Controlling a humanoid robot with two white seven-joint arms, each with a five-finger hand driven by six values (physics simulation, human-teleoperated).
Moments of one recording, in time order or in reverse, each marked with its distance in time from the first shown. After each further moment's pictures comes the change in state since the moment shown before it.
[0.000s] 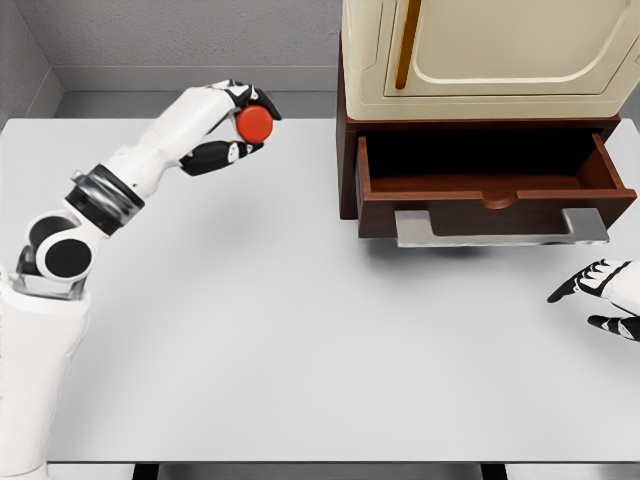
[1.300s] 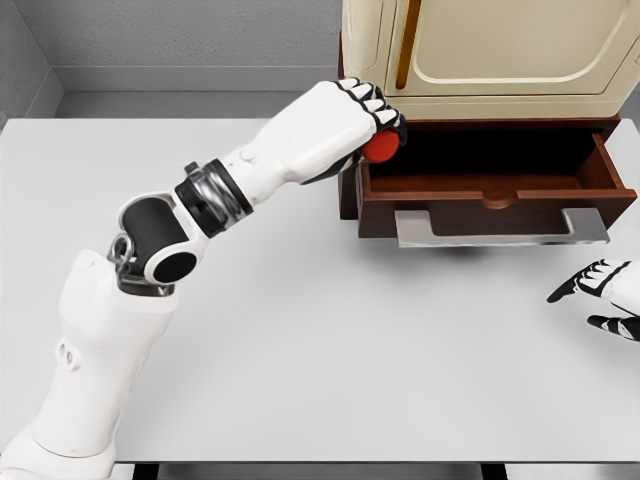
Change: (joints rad) left arm -0.112 -0.172 -0.205 -0.073 -0.403 -0.135 -0.001; right arm 0.000 0.000 0.000 -0.001 0.000 0.000 0.000
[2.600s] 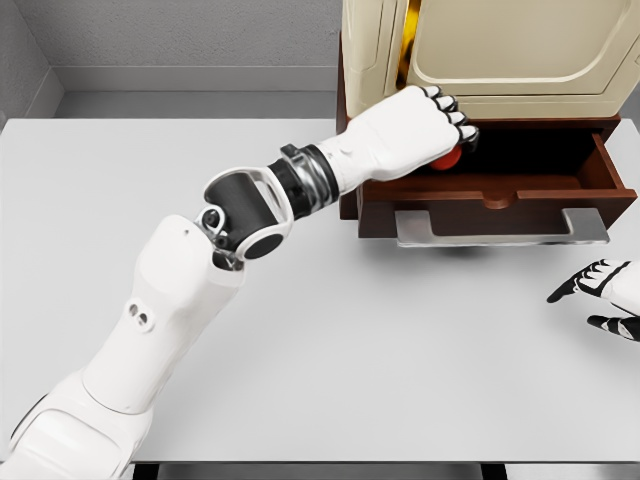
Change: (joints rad) left arm -0.156 -0.079 -0.197 0.172 -0.195 0.030 -0.002; right arm 0.000 0.000 0.000 0.000 0.000 0.000 0.000
